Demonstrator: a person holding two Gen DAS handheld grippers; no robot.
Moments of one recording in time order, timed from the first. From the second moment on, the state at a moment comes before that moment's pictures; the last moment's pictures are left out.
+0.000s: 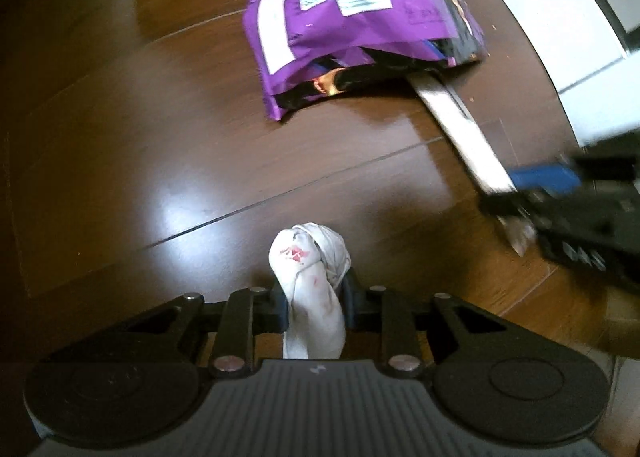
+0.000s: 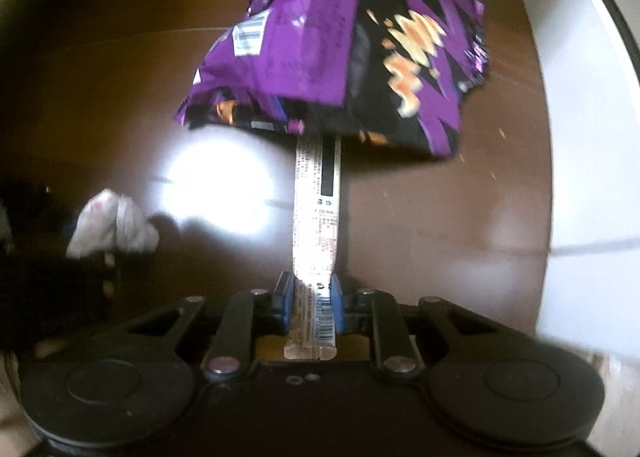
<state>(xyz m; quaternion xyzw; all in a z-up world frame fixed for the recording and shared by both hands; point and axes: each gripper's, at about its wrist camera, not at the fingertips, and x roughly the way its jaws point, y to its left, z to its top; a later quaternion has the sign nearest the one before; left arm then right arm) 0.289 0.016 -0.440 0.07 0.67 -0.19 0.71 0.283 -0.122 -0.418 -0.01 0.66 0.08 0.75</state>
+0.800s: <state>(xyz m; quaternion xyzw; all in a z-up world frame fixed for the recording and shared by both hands) 0.292 0.037 -0.270 -0.05 0.57 -0.14 0.81 0.237 -0.143 -0.237 0.04 0.55 0.08 0.83</state>
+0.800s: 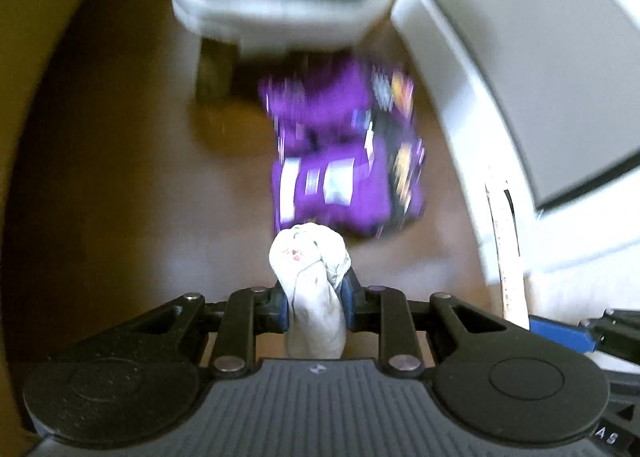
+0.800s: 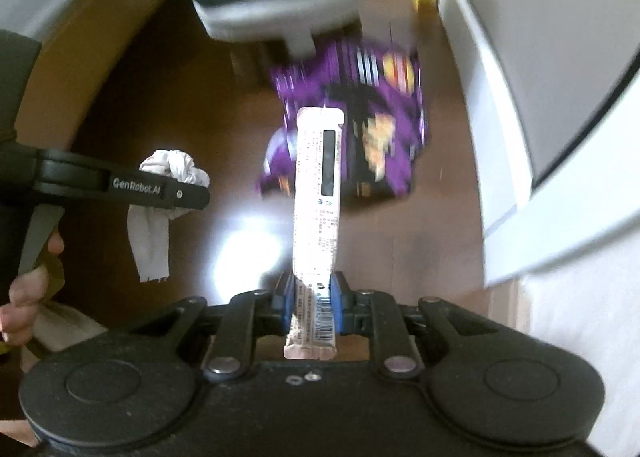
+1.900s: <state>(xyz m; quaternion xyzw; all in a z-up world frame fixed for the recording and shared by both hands) 0.490 0.042 0.053 -0.04 0.30 -0.11 0.95 0.463 -0.111 0.011 0.01 0.29 0.08 0.95</state>
